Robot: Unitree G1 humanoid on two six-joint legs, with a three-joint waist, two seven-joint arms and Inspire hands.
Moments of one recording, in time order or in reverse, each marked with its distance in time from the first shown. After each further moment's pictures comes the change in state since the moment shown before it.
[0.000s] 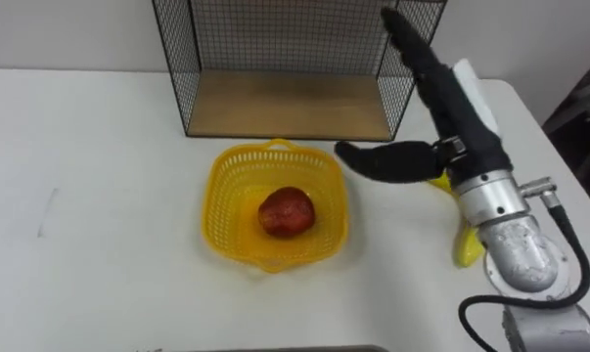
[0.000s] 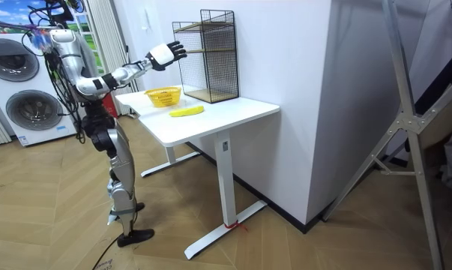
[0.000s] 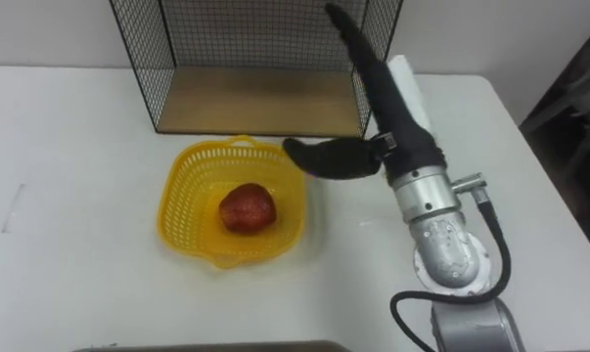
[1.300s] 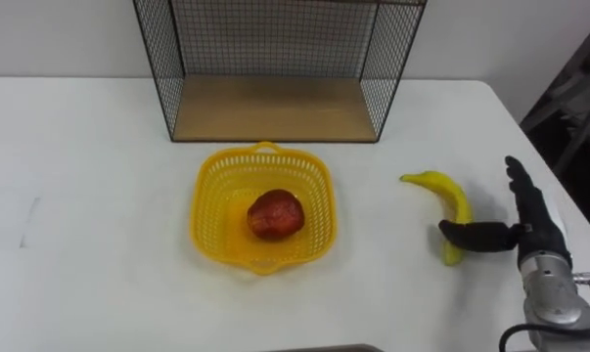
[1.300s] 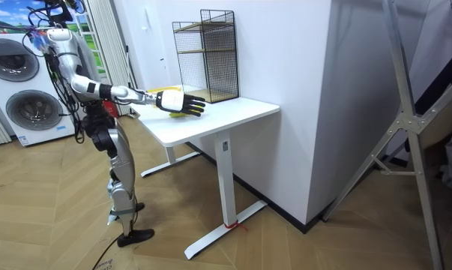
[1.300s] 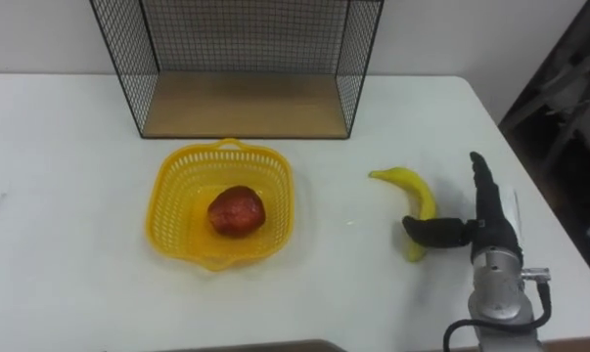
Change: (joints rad) left arm 0.055 0.002 0.088 -0.058 0.040 0.175 -0.027; right arm -0.024 -0.048 -0.147 0.697 0.060 0.098 -0.068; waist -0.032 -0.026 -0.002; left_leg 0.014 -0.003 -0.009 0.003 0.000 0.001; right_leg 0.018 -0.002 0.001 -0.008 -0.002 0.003
